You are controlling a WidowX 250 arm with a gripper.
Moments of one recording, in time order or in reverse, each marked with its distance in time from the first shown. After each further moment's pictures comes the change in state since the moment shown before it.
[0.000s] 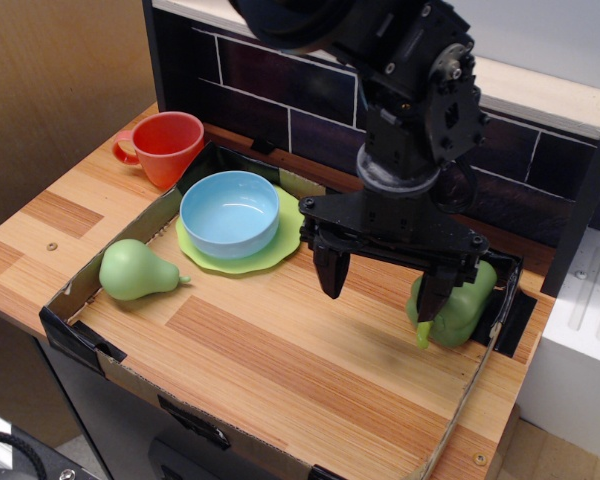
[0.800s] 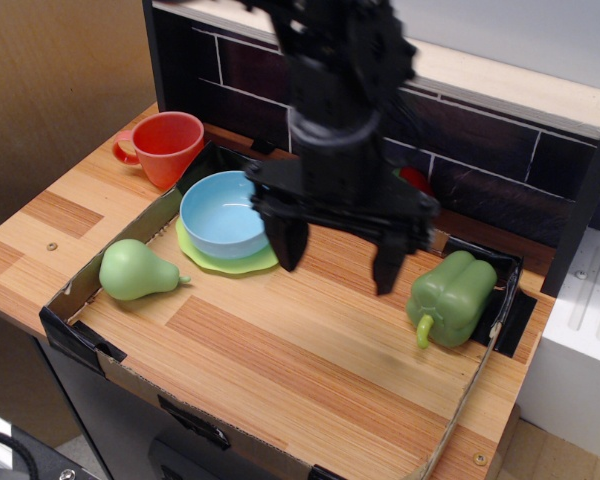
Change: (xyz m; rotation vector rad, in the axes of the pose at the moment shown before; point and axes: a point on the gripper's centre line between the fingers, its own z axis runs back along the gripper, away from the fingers) arm -0.005 0.030 0.033 -0.072 -0.001 -0.062
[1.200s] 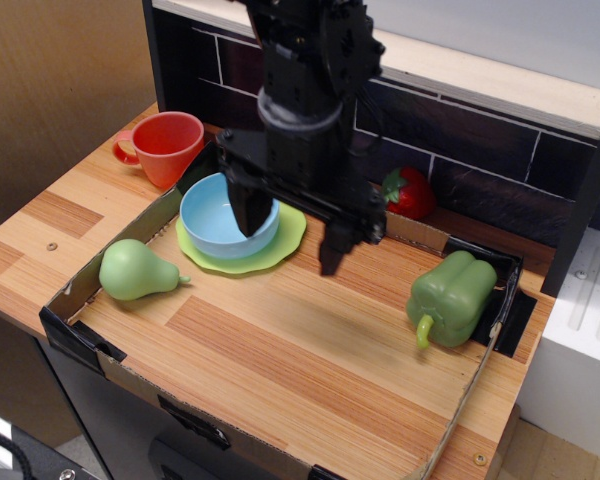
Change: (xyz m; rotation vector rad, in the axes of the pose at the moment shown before) arm 0.018 0.040 -0.007 0.147 0.002 -0.155
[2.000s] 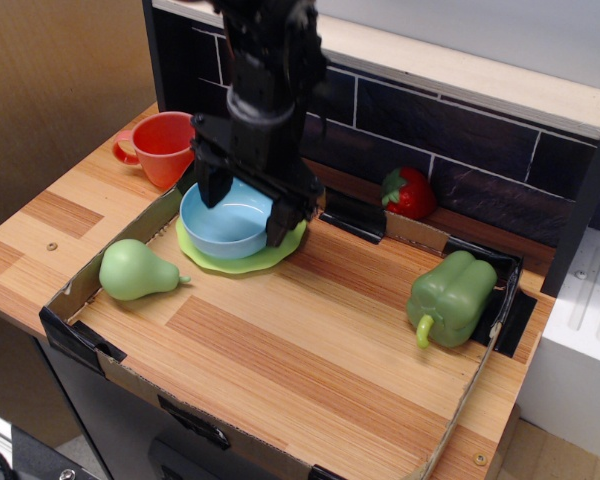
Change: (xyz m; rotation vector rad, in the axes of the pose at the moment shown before) arm 0.030 0.037 -0.054 0.098 0.032 -0.058
